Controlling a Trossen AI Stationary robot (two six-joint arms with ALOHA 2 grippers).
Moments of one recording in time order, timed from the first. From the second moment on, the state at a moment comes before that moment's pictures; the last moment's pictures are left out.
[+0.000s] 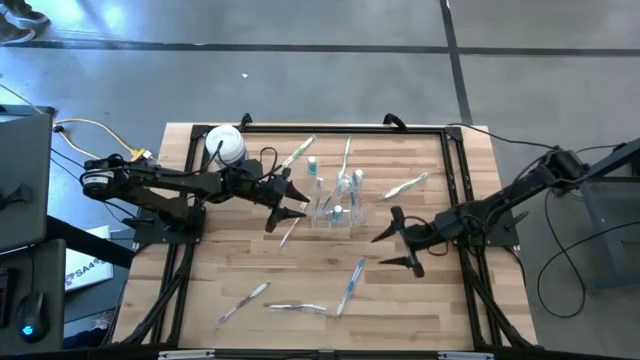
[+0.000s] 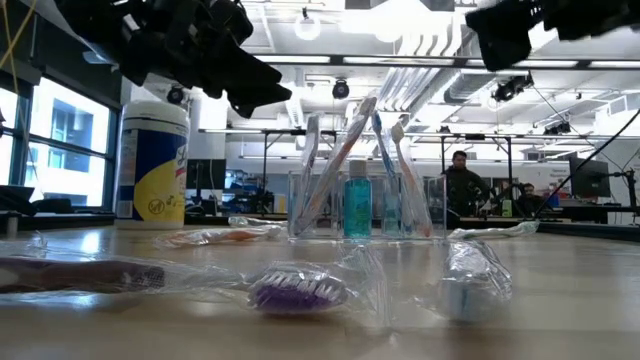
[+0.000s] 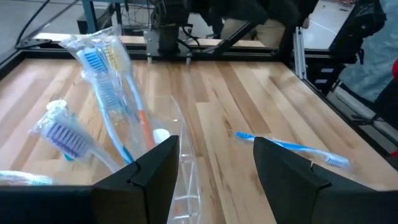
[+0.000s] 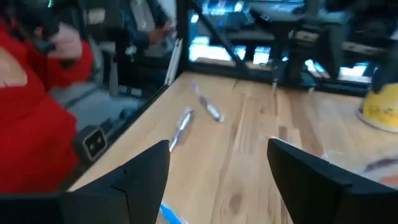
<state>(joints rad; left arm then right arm) 0.17 1.27 0.59 0.45 0.36 0.01 0.43 1.01 0.40 0.43 0.13 0.01</state>
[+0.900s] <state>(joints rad) -0.01 1.21 0.59 0.47 0.63 -0.19 0.47 1.63 1.04 -0.30 0.07 0.05</state>
